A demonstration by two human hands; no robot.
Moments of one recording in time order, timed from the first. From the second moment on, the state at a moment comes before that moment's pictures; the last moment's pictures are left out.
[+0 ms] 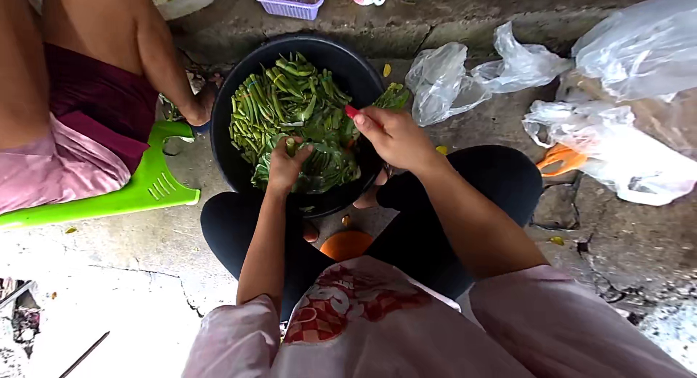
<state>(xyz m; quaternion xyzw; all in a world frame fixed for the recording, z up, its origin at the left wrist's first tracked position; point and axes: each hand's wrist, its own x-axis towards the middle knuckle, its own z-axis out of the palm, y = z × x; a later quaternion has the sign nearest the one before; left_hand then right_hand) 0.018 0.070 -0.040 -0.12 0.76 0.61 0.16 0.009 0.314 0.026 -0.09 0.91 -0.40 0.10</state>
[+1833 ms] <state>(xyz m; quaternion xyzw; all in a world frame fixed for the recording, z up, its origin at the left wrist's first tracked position) 0.045 0.111 -0.022 -0.04 0.68 0.65 0.33 0.030 0.335 0.080 -0.01 0.89 -0.46 0.04</state>
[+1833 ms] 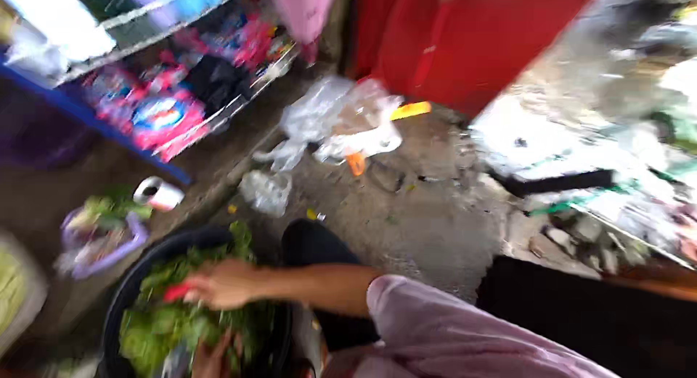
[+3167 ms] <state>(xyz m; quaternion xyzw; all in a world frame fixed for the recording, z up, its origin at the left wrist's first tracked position) 0.057 0.060 -0.037 -0.09 0.46 0.86 0.22 0.037 0.285 0.000 -0.21 0.91 -0.36 0.07</state>
